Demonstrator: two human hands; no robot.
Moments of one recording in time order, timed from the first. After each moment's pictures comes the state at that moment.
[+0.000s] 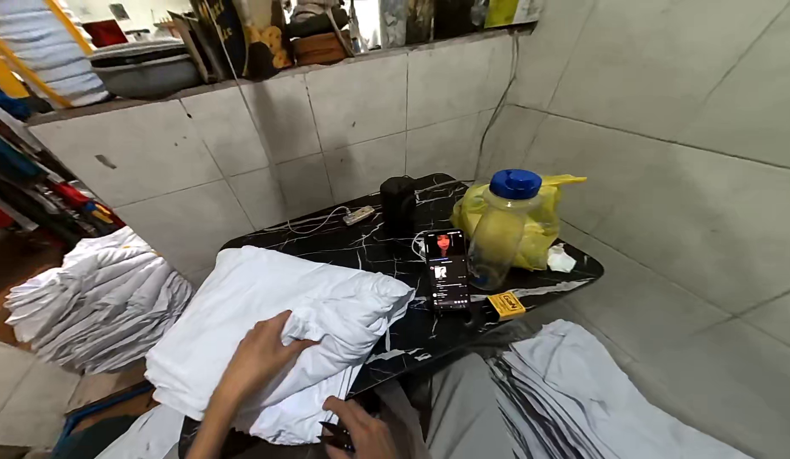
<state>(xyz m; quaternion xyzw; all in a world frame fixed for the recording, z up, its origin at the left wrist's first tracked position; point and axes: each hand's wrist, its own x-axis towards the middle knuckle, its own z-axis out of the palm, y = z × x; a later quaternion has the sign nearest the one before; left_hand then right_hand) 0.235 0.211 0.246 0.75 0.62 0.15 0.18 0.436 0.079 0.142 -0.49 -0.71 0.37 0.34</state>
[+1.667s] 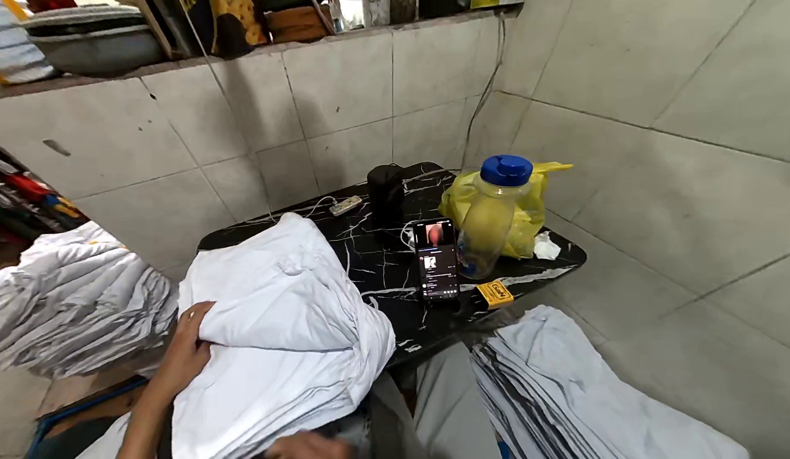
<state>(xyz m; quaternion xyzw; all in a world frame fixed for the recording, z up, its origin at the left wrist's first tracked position) 0.084 0.252 0.156 0.76 0.58 0.28 0.10 0.395 0.058 0.164 -0.35 -0.71 0.39 0.47</state>
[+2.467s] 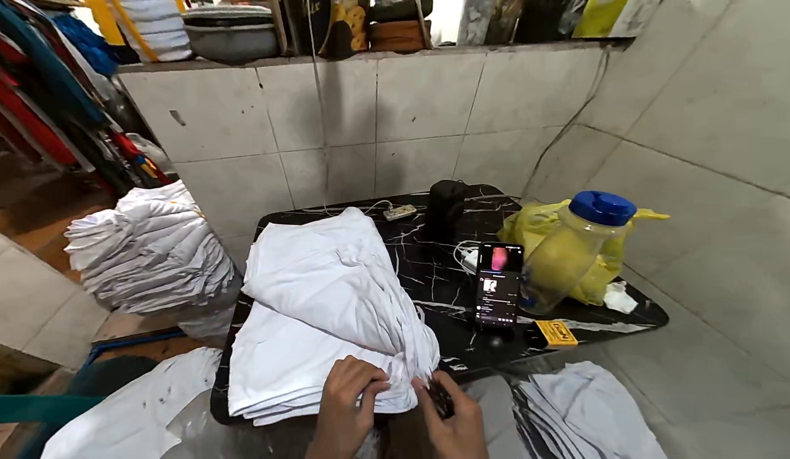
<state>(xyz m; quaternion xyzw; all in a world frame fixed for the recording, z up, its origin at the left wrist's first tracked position) 0.303 0.127 0.132 0.74 0.43 0.51 0.10 0.494 0.097 0.157 -0.57 -0.61 0.25 0.48</state>
